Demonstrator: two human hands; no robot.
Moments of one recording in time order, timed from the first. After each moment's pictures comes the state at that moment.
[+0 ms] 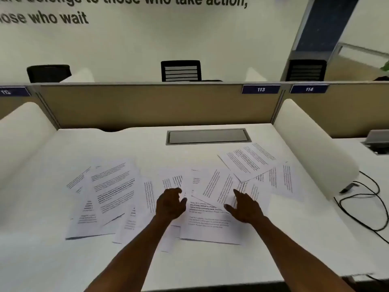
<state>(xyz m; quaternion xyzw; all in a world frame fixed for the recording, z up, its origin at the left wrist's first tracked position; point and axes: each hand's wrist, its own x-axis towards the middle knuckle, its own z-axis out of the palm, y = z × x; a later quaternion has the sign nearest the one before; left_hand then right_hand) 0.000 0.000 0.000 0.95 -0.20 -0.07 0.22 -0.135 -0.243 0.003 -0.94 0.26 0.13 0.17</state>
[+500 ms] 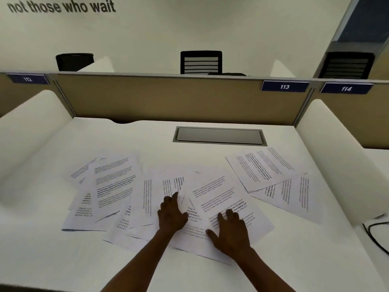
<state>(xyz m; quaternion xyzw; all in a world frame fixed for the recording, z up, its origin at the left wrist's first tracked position) -0.012 -0.035 -0.031 0.96 -0.06 -0.15 0.24 -0.132 -0.211 -0.039 -0.98 0.14 0.09 0.09</state>
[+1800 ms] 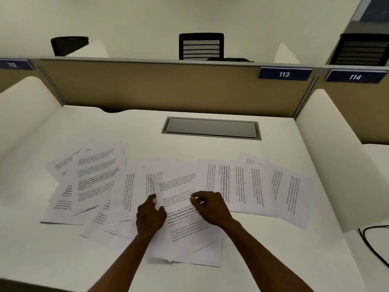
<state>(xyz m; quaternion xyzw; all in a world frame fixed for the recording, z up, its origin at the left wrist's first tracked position) -0.029 -0.056 -0.039 0.92 0.08 -0.05 0.38 -0.068 -0.268 -0.020 -0.91 0.06 -0.03 0.42</state>
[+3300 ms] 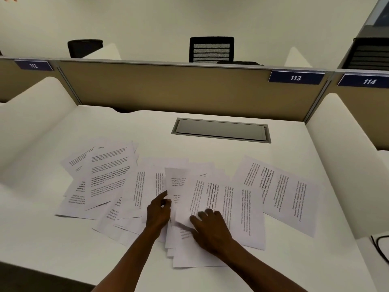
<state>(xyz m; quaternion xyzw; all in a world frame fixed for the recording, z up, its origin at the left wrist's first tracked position) -0.028 -0.050 -0.030 0.81 0.13 -0.11 0.55 -0.115 -0.223 -0.040 -0.99 -0.13 0.03 0.05</state>
